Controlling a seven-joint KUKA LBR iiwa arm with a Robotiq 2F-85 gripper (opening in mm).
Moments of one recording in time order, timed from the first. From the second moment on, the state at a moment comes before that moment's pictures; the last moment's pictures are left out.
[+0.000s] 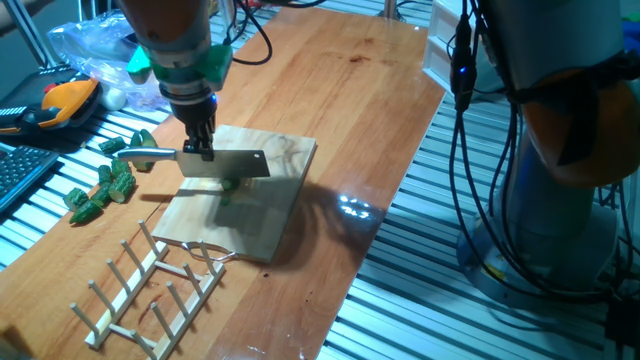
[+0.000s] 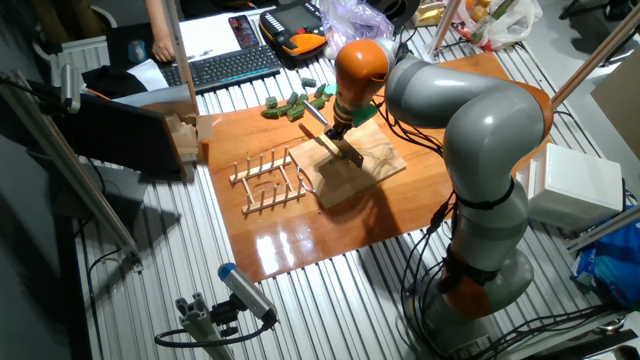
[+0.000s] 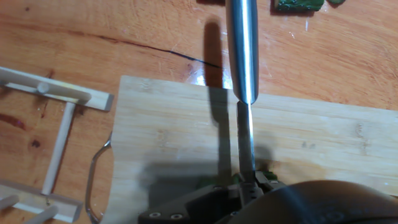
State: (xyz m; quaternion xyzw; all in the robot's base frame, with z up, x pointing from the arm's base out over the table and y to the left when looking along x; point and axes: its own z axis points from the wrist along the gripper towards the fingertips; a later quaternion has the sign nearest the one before) arm 0.579 0.114 0.133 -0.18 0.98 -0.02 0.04
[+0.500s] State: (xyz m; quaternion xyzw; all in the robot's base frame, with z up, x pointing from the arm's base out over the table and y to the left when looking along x) arm 0.579 0.109 0.134 -0.18 0.98 -0.02 0.04
